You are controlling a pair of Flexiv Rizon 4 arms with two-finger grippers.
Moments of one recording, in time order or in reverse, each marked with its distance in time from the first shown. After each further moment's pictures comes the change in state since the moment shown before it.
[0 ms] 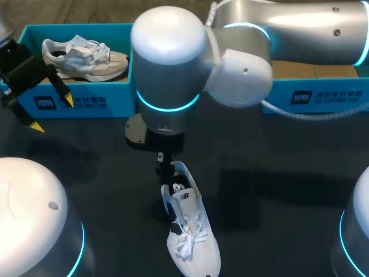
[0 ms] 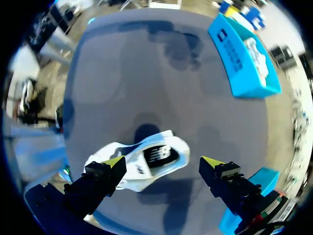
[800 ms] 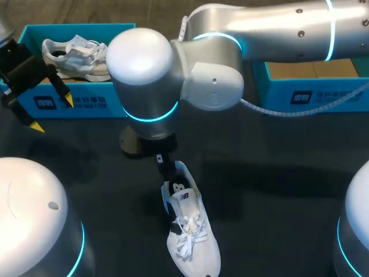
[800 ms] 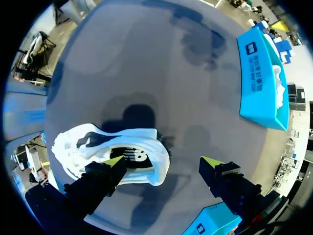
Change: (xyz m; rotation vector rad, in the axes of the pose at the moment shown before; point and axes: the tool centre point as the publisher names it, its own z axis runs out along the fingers) left arm 0.000 0.000 0.000 0.000 0.000 0.000; right arm -0.034 0.005 0.051 0.088 -0.044 -0.276
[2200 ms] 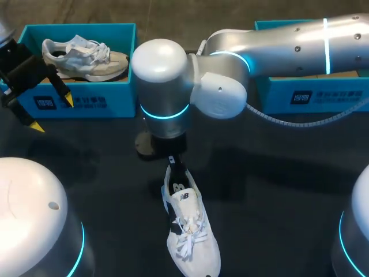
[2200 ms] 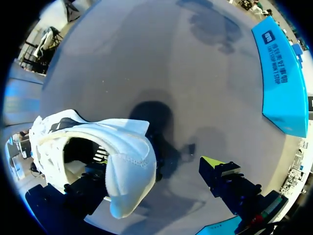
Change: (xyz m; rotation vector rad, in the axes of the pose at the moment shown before) left arm 0.000 0.000 0.000 0.000 0.000 0.000; right arm -0.015 -0.016 0.078 -0.039 0.114 -0.070
